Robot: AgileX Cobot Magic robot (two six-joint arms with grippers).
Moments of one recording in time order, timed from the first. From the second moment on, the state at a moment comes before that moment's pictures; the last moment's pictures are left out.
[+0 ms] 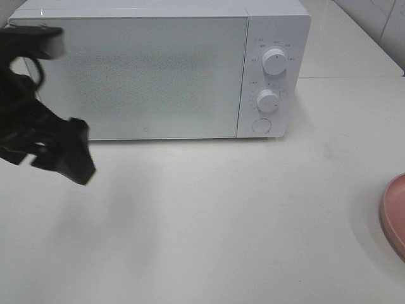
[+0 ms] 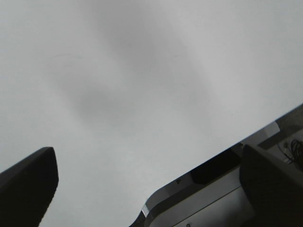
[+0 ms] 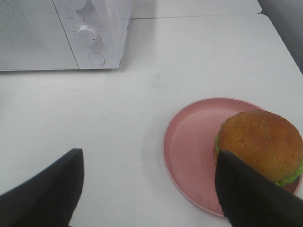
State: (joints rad) left arm -0.50 1.41 -1.01 -0.15 0.98 0.04; right arm 0.03 0.00 -0.52 0.03 1.04 0.08
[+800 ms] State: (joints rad) left arm -0.02 0.81 -0.69 -0.08 1.12 0.05; right arm 0.03 0.00 -0.52 0.03 1.04 0.08
